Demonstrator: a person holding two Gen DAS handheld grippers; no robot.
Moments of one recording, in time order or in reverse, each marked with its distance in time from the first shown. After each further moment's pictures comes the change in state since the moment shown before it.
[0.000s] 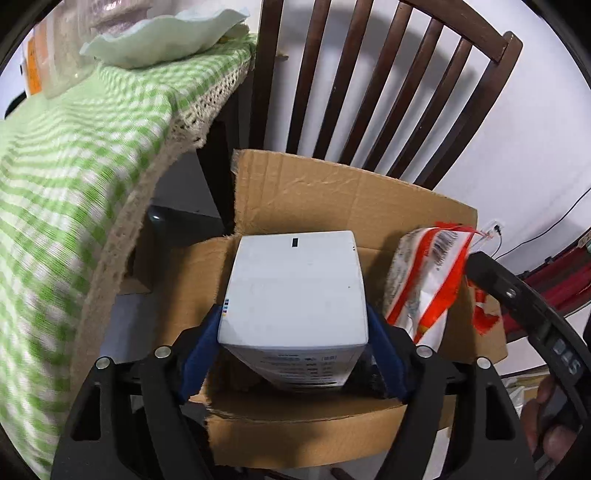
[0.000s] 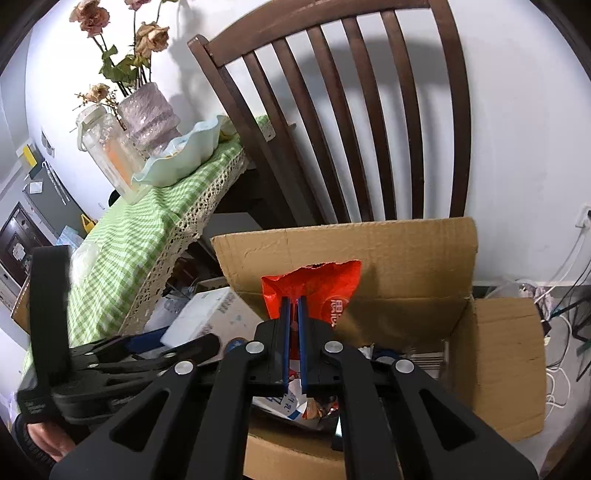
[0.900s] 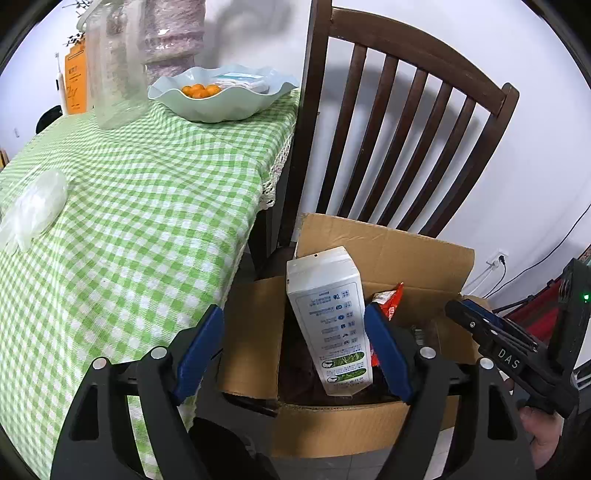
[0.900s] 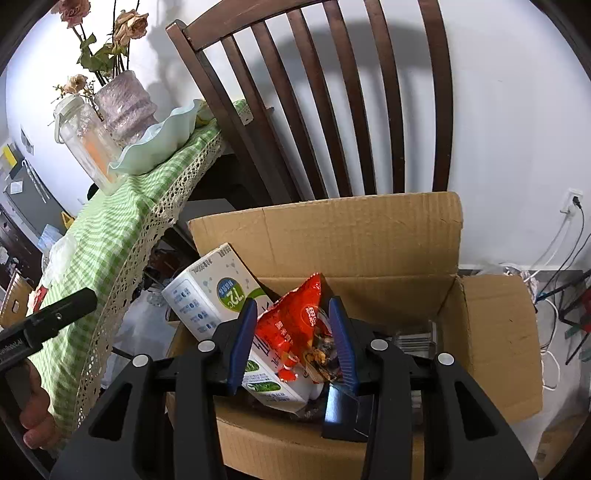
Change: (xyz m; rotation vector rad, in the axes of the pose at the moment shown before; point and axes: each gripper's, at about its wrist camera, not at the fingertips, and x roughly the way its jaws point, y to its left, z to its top) left arm -0.077 0.041 0.005 -0.035 -0.140 0.043; right arm 0.000 -0.006 -0.011 0.020 0.040 -0.086
